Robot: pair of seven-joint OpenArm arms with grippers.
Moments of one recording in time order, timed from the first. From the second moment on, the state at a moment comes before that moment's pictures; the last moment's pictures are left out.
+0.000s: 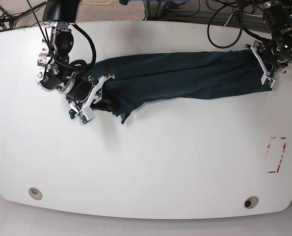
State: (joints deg) left arm 14.7 -14.4 -31.6 99.9 -8.7 -42.8 66.0; right arm -4.0 11.7 9.3 100.3 44.8 40.9 -57.8
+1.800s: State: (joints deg) left arm 14.6 -14.3 -31.5 99.9 -8.7 -42.8 66.0; right arm -5.8 9.2 9.2 100.1 27.4 40.7 -61.5
